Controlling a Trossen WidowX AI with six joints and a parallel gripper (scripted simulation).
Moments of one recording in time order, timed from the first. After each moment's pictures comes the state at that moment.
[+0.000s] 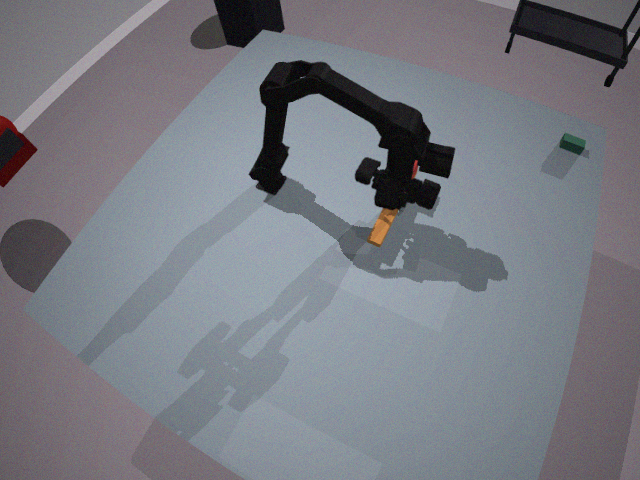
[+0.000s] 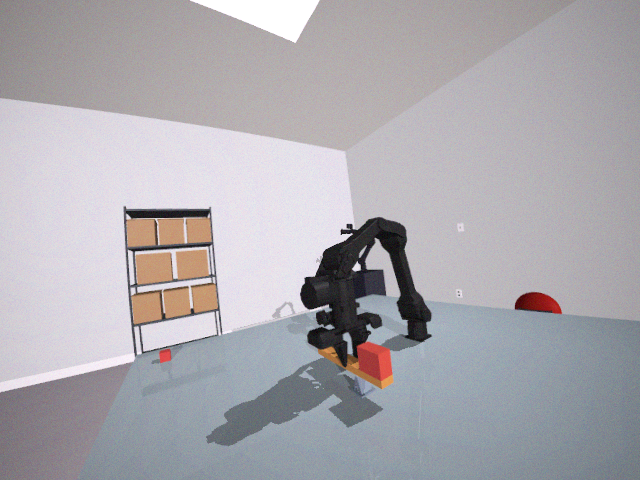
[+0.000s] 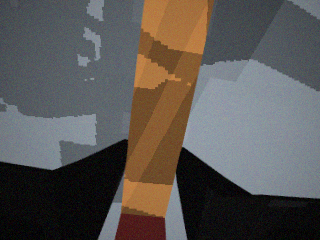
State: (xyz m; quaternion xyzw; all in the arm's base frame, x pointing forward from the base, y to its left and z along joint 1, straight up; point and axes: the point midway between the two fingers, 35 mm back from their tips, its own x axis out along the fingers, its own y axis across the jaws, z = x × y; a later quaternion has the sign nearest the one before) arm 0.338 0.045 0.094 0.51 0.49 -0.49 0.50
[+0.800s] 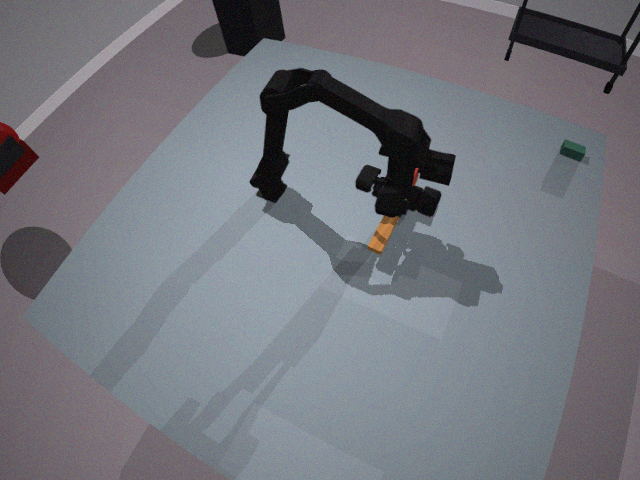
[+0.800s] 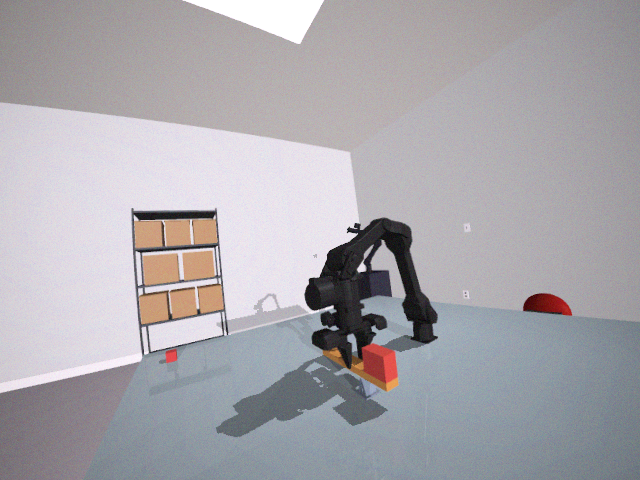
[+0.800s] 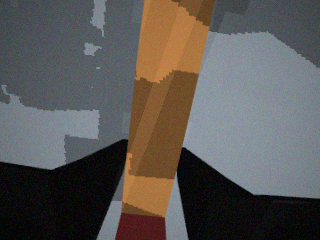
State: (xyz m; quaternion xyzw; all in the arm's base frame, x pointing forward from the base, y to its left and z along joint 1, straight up) arm 0.338 0.045 0.094 0.51 0.49 -0.49 0.50
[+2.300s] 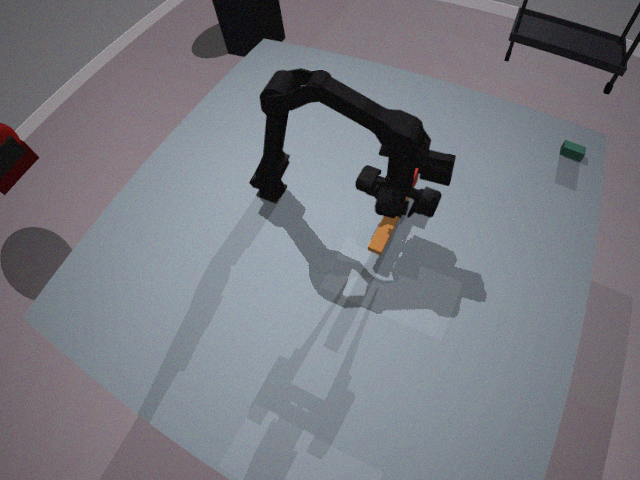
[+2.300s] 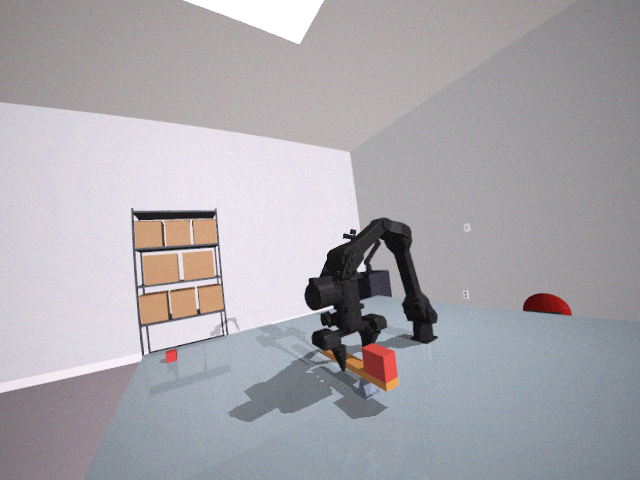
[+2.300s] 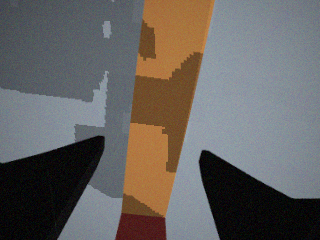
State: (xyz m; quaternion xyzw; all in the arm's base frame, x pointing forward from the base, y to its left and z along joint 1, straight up) arm 0.338 0.045 0.094 0.51 0.49 -0.49 0.50
